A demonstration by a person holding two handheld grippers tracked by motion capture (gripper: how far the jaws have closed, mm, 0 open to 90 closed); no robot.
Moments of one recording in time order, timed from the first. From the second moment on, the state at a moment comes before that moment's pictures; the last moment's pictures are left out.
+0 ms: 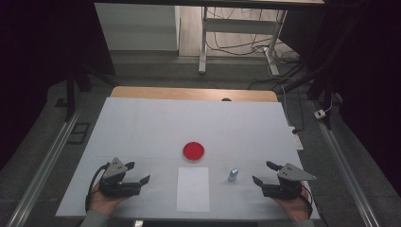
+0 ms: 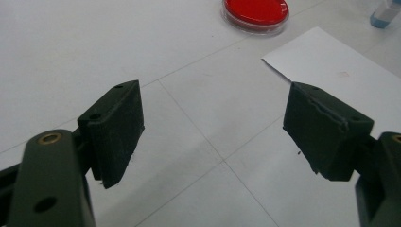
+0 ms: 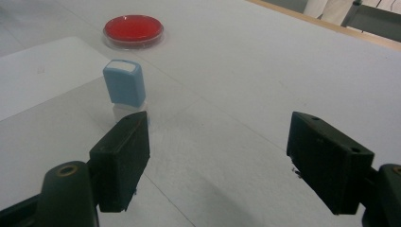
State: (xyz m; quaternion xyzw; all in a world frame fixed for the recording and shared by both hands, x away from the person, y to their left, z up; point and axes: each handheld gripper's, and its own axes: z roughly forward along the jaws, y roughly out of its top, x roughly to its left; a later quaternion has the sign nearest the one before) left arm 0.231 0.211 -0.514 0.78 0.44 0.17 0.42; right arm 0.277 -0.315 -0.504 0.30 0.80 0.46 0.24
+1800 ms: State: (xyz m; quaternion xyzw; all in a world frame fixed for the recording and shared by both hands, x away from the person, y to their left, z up) left arm 0.240 0.213 -0.514 0.77 0.44 0.17 0.43; right arm 0.277 -0.295 -0.474 0.30 0.78 0.51 0.21
